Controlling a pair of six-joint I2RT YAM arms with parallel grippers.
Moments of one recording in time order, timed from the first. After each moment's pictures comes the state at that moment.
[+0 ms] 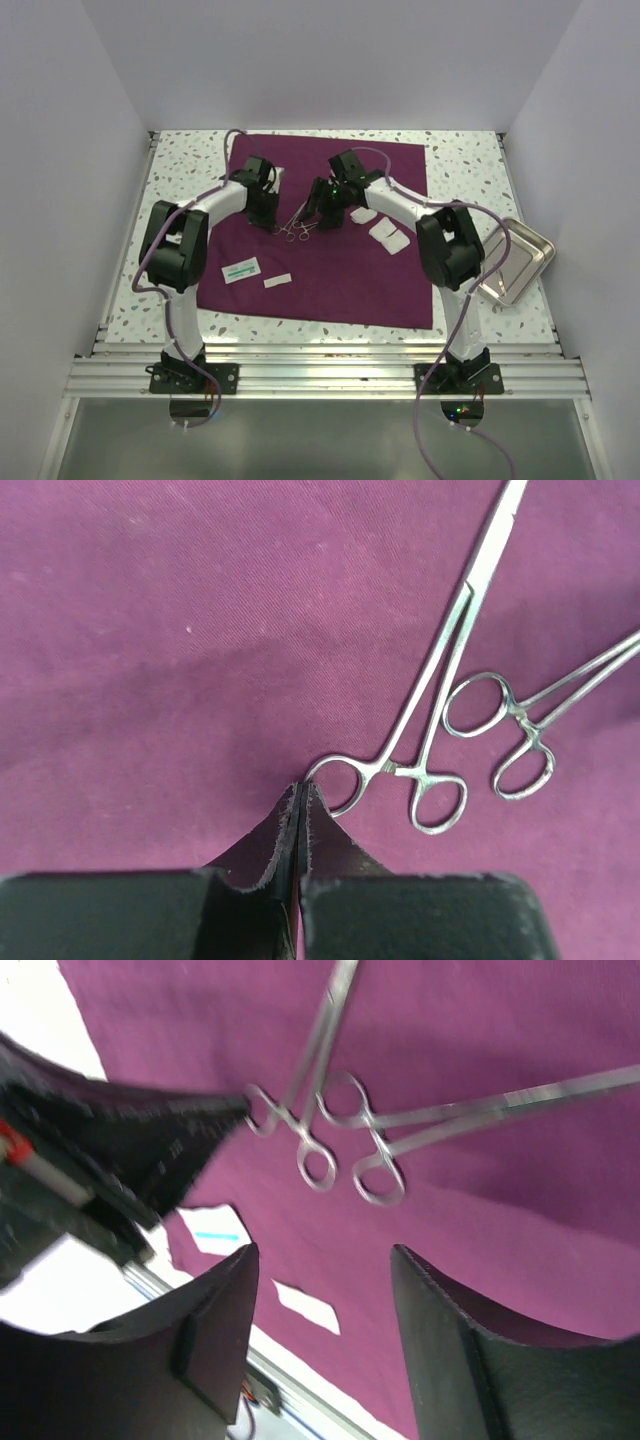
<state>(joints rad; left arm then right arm) -0.31 2.01 1.41 -0.54 0.09 -0.16 0.55 2.13 1.67 -0.50 -0.36 0.83</state>
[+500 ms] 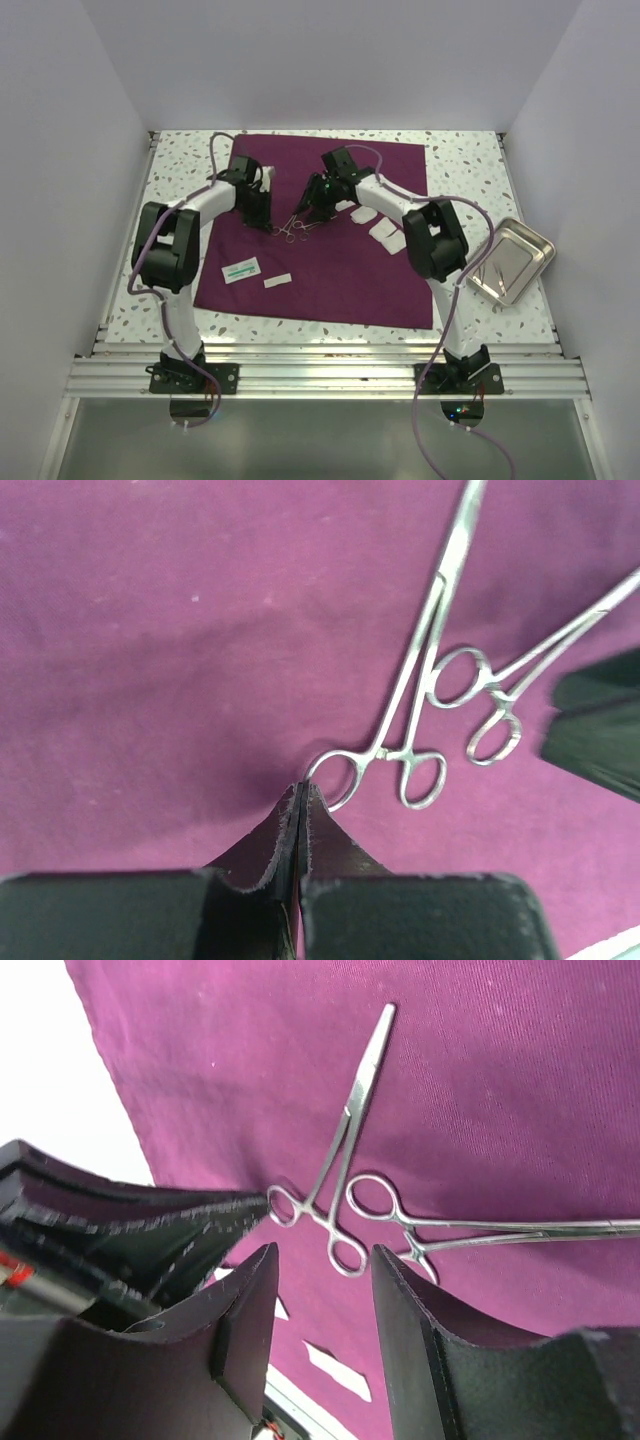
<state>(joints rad) -0.23 1.99 1.38 -0.53 0.26 -0.18 0.55 2.29 1.83 -0.46 -0.36 0.91</state>
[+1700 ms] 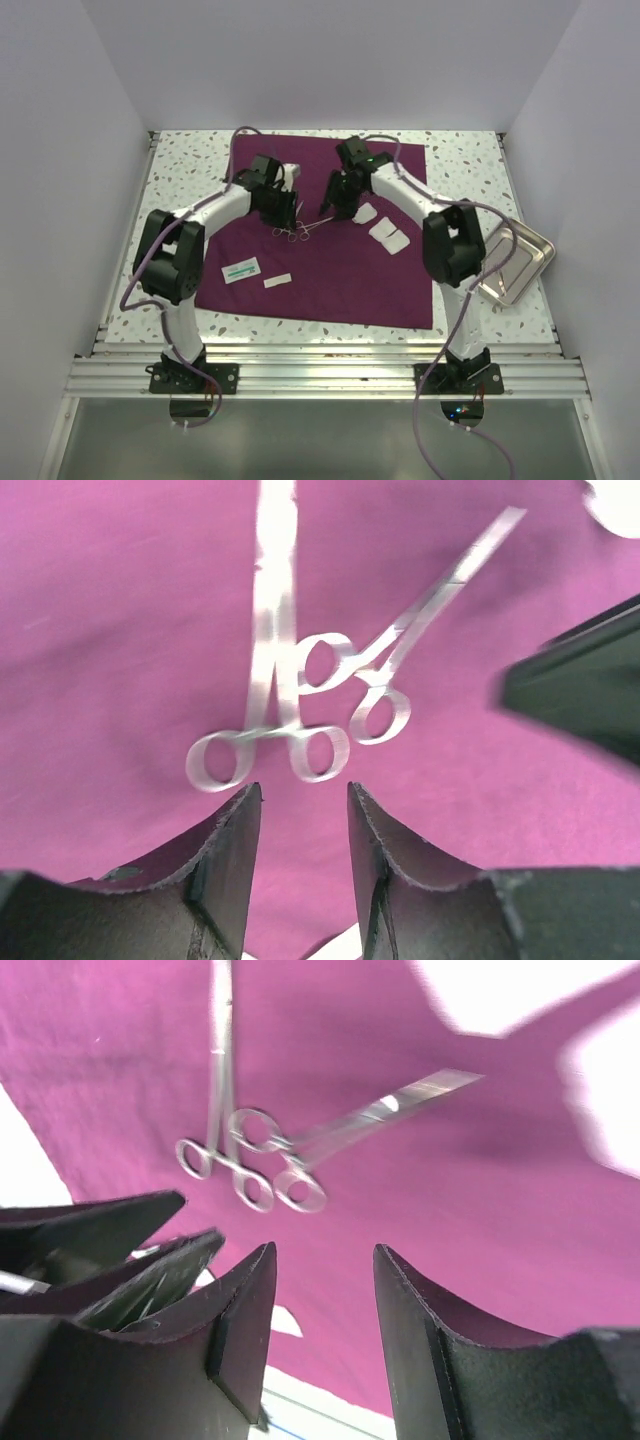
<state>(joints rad) -0.34 1.91 1.37 -0.52 0.26 -0.17 0.54 2.23 1.90 -0.76 -0.20 0.82</state>
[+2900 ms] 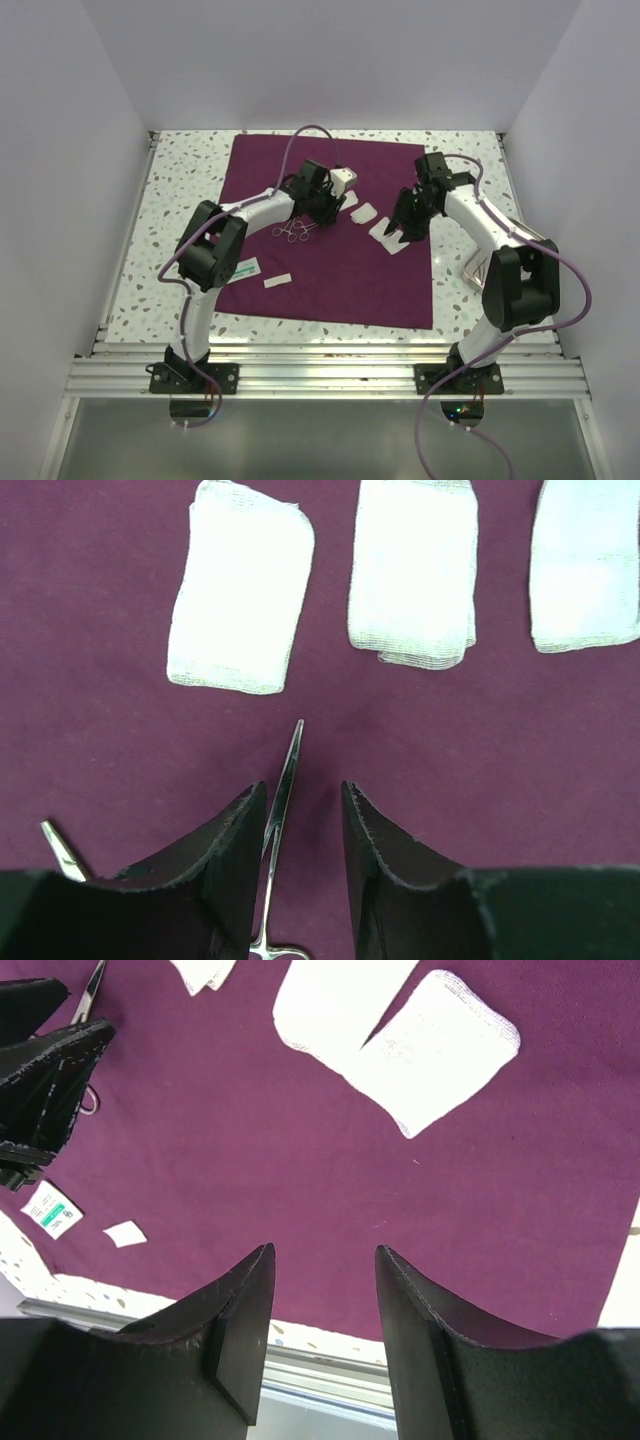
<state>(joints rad) -0.57 2.15 1.56 -0.24 0.23 0.16 0.22 1.67 1.32 -0.85 -0.20 0.62</state>
